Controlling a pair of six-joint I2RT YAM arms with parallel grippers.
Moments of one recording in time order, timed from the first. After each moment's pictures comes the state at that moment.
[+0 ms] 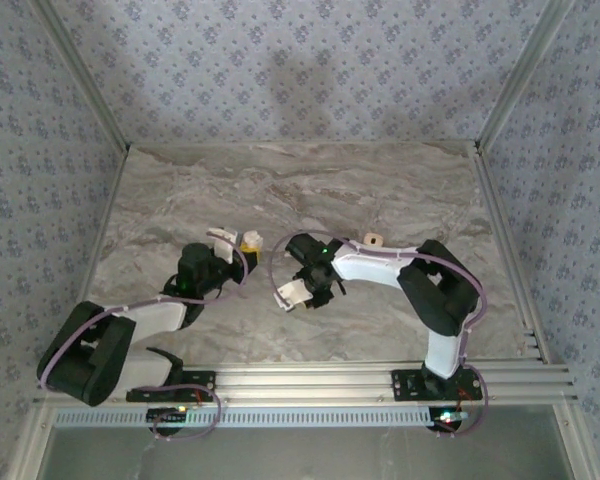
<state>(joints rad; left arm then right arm) -0.43 1.28 0.29 0.67 0.30 -0.21 0.86 1.83 1.11 -0.60 -0.19 -1.23</state>
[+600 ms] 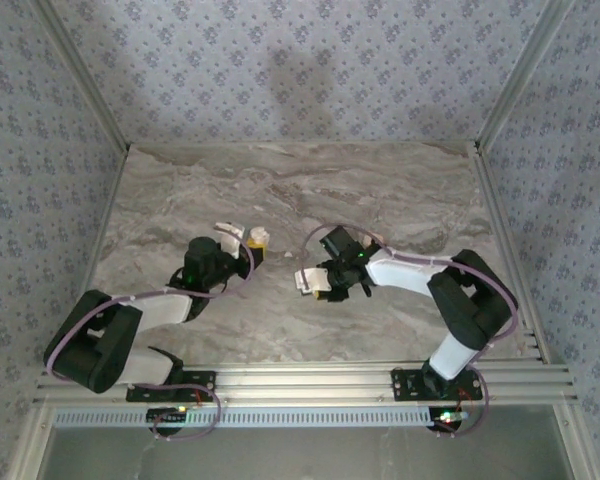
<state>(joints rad) -0.46 1.35 0.36 0.67 0.31 -0.20 0.71 1.63 0.85 -0.33 -0.33 -1.02</state>
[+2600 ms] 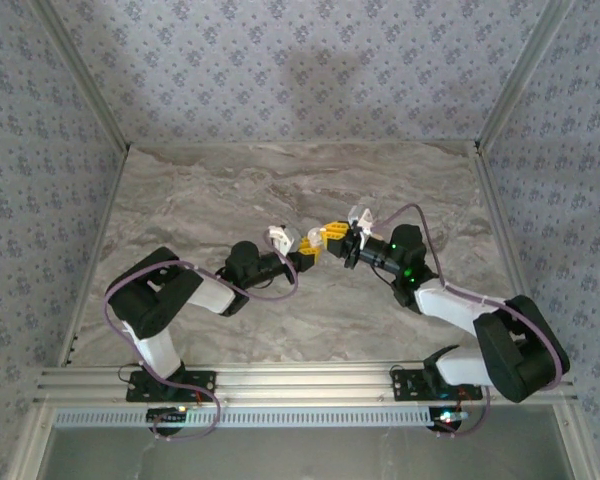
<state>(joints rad) -0.74 1.76 0.53 1.22 0.38 -0.15 0.47 1.30 0.46 0.84 -0.61 0.08</state>
